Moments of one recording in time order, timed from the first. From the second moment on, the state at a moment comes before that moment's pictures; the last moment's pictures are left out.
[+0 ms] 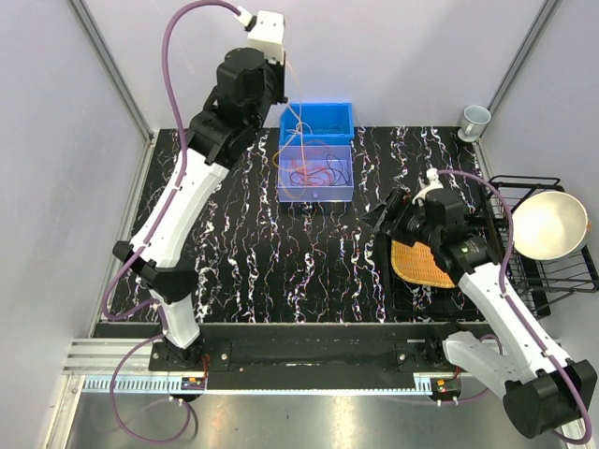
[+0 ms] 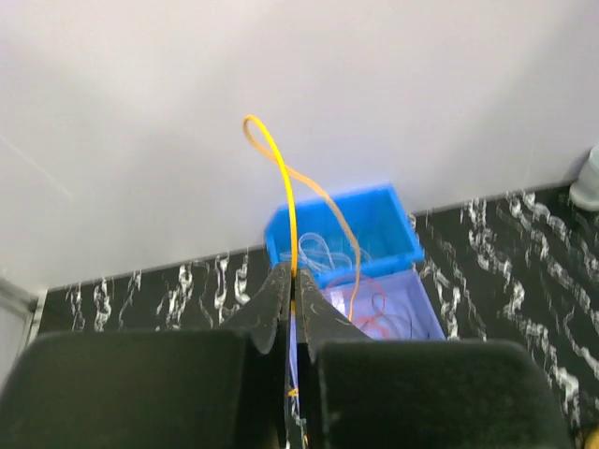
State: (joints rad) left arm -0.63 1.82 2.35 -0.62 -0.43 0.02; right arm 0.33 0.93 0.86 -0.42 -0.23 0.73
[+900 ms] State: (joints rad) left arm -0.58 1.97 2.28 -0.22 -0.21 -0.10; right arm 0.33 0.90 0.72 -0.34 -0.24 0.73
